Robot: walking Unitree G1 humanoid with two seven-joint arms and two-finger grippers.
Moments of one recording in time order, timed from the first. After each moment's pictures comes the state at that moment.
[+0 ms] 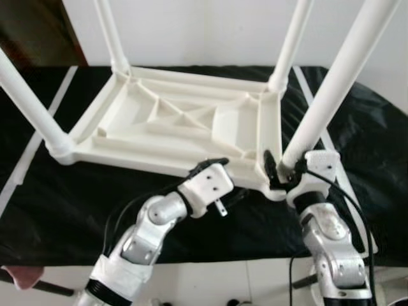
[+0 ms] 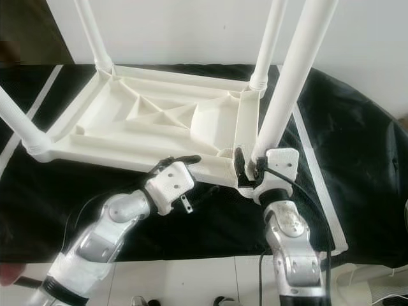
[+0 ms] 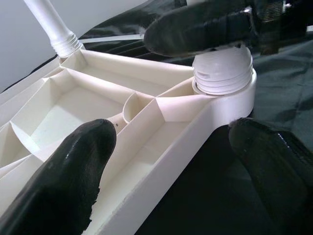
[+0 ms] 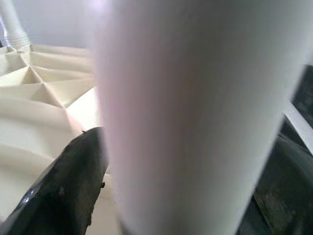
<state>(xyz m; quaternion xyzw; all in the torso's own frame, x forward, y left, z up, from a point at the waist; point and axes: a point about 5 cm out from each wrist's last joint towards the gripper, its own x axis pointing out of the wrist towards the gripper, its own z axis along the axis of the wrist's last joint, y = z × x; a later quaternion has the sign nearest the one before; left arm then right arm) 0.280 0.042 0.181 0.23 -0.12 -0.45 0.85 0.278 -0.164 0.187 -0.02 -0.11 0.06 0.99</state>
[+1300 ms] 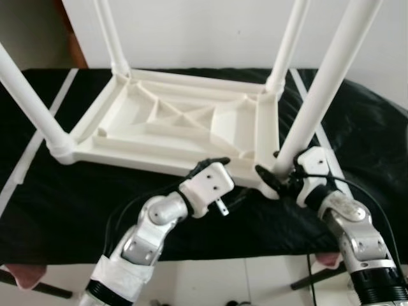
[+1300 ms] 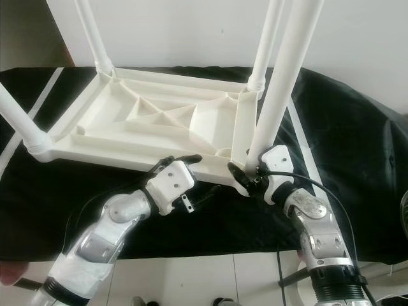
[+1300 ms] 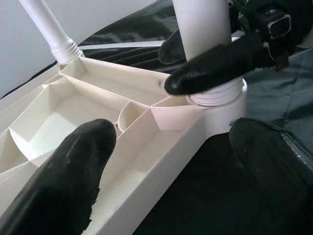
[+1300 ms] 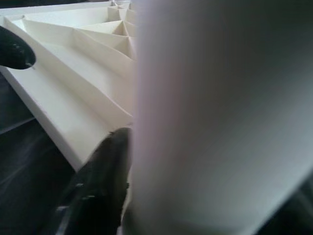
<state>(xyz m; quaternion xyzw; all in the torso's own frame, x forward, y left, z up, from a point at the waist) 0.280 0.042 0.183 0.23 -0.13 -0.46 0.85 0.300 -0.186 0.173 -0.12 -0.06 0.30 0.95</state>
